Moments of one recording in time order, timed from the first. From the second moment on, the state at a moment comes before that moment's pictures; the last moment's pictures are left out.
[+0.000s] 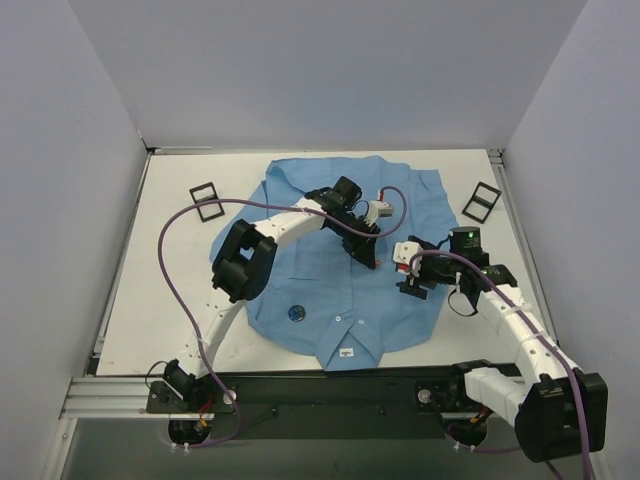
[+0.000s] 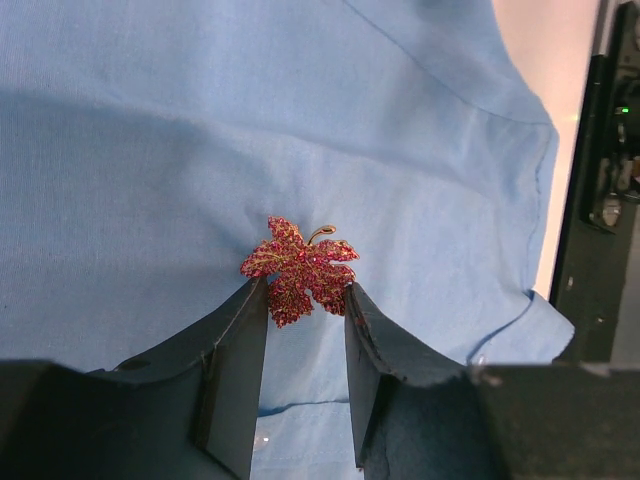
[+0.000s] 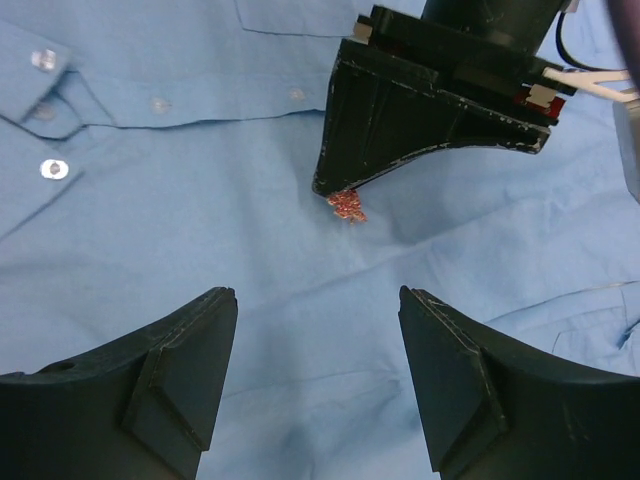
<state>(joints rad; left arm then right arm) -0.70 2.44 2.03 -0.66 0.81 0.16 0.16 1.02 0.66 -0.47 -0.70 -1.12</state>
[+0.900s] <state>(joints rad) -0.68 2.46 2.05 -0.68 1.07 0.16 0.20 1.32 0.60 -0.04 -0.67 -1.17</state>
